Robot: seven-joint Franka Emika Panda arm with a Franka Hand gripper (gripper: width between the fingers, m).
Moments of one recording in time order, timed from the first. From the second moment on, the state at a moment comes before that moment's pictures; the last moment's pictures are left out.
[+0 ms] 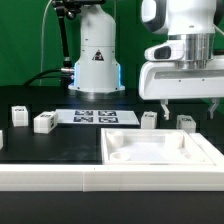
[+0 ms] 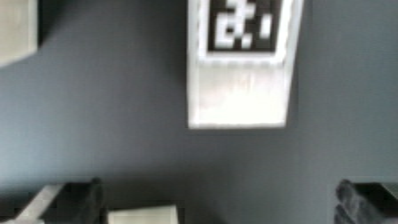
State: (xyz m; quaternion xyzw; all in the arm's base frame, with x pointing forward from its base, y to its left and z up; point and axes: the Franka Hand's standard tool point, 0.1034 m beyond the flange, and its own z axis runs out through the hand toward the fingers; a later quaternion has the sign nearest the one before) arm 0.451 0.162 0.039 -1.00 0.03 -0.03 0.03
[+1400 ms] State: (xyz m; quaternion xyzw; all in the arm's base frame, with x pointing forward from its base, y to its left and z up) arm 0.436 0.165 0.034 -0.94 0.02 0.34 -0.02
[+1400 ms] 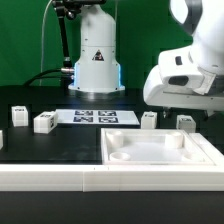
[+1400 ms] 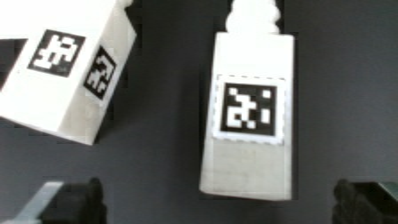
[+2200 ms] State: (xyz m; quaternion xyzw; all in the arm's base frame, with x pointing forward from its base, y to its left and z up) arm 0.424 0.167 0.005 -0.92 0.03 0.40 -0.03
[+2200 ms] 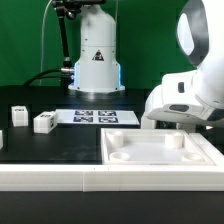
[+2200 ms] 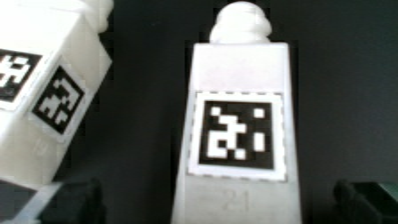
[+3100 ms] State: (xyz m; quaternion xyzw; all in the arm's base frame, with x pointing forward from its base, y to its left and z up) arm 0.425 0.167 0.005 -0.92 0.03 0.40 -0.03
